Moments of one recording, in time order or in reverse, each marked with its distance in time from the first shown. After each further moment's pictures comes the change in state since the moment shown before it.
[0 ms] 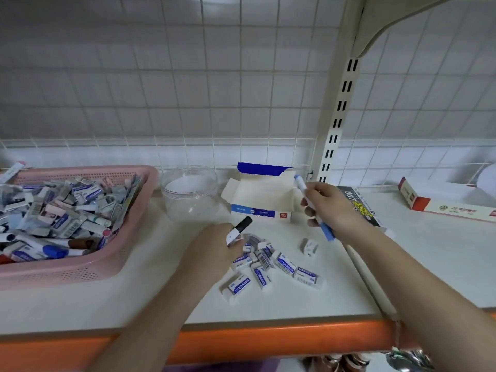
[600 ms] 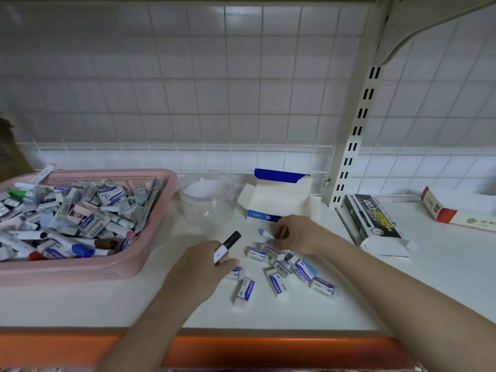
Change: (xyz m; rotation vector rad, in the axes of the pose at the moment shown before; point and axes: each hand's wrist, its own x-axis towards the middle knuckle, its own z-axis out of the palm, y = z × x) left_hand -0.028 -0.025 -0.025 0.034 -0.002 -0.181; right_hand 0.015 0.013 0.056 -0.860 -0.404 -0.140
